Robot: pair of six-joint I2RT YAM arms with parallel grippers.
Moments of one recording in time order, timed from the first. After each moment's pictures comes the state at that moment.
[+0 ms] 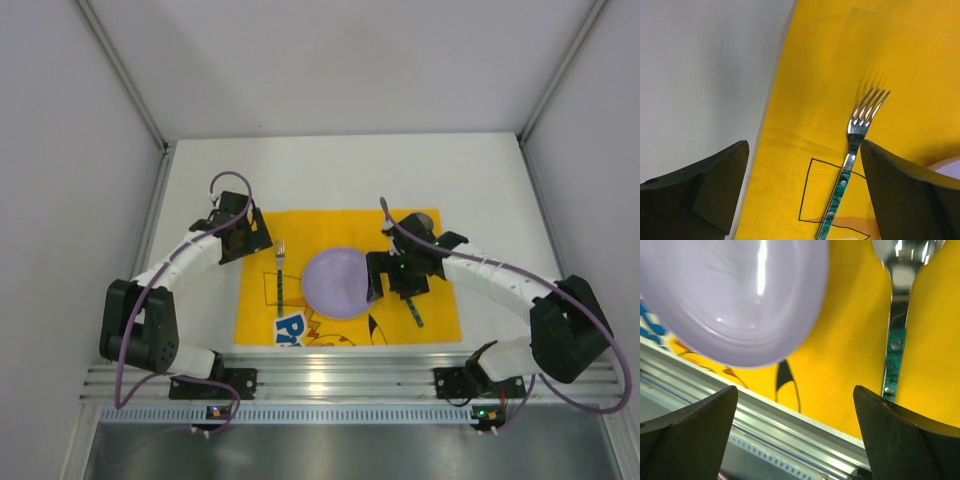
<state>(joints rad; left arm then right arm) -0.24 1.43 0.91 -0.48 -0.17 -0.57 0.63 1.38 0.83 -0.64 -0.22 0.49</state>
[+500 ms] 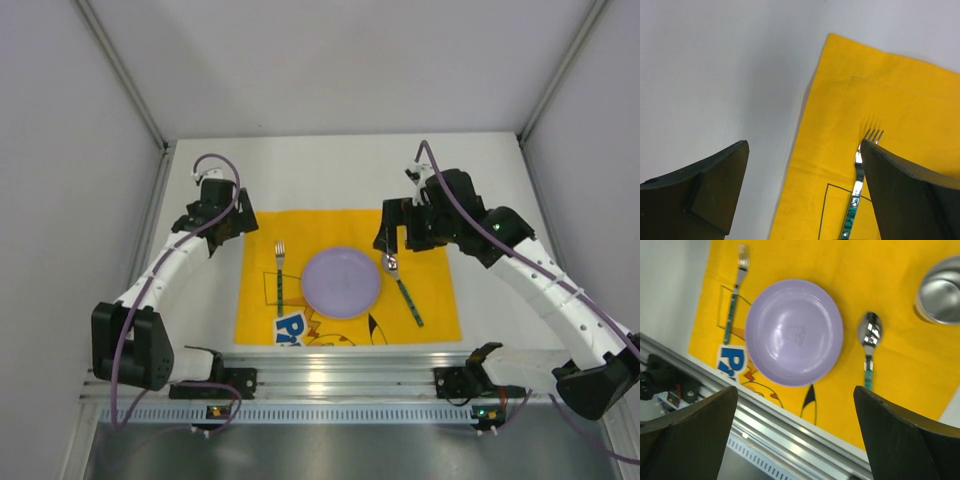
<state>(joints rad) -0.20 1.34 1.02 -0.47 -0.27 -0.42 0.62 1.16 1.29 -0.84 -0.13 0.41</state>
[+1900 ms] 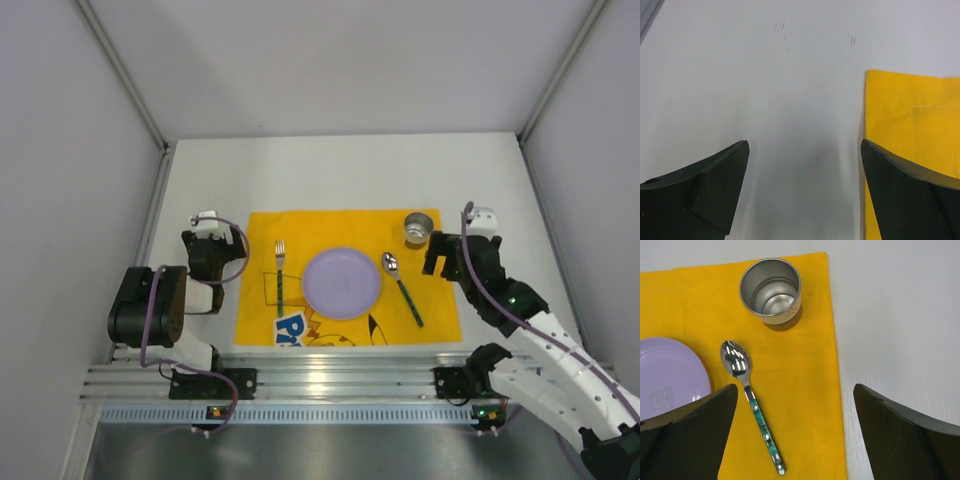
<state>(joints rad) 0.01 1.57 0.28 1.03 -0.09 -0.06 0.53 0.68 0.67 -0.54 0.45 0.40</state>
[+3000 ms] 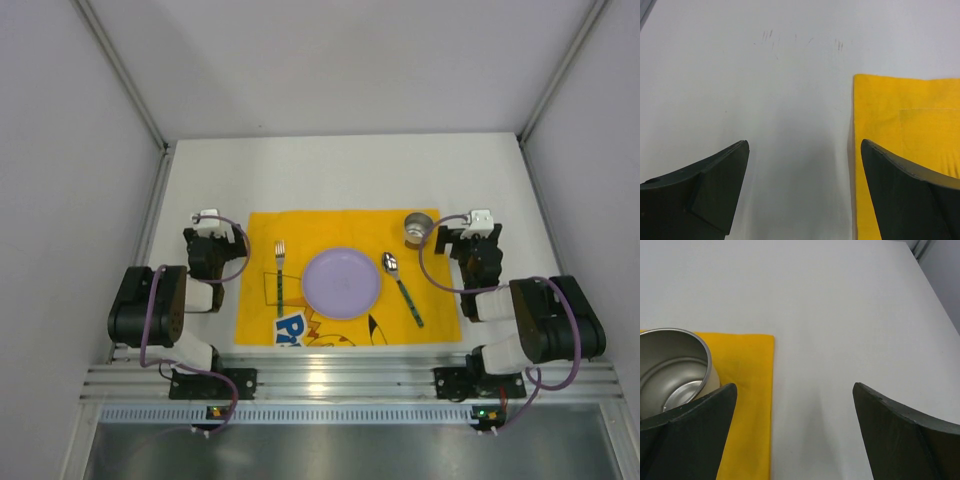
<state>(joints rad) 0.01 1.57 0.30 1.03 -0.04 -0.05 0.08 1.45 0.20 1.14 0.12 -0.08</state>
